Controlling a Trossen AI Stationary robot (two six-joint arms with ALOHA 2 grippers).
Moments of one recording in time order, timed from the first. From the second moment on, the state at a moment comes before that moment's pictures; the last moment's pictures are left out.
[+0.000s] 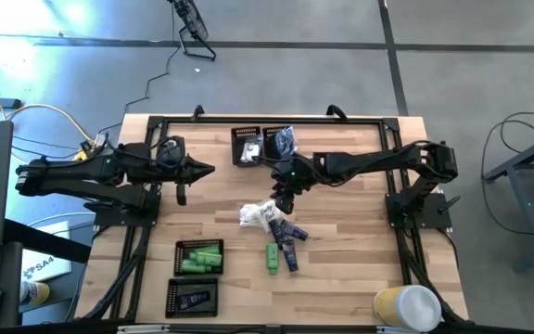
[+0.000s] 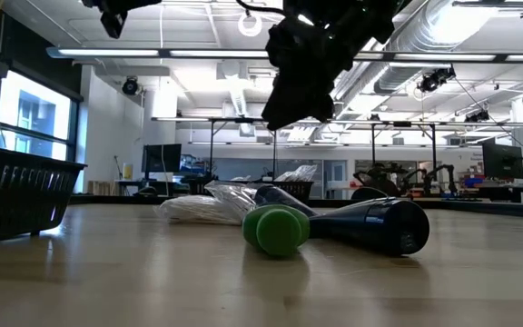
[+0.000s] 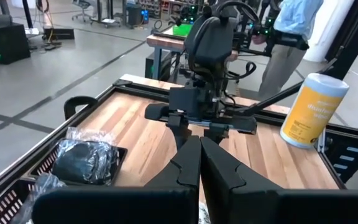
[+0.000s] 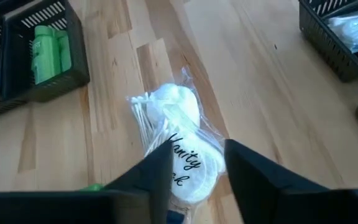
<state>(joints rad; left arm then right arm) 0.02 0.61 0.69 -0.17 -0.15 -0.16 -0.09 1.69 1.19 -0.29 -0.11 0.31</state>
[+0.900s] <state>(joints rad) 0.02 0.61 0.69 -0.23 -0.15 -0.22 -0.11 1.92 1.19 -0.24 -0.29 0.24</state>
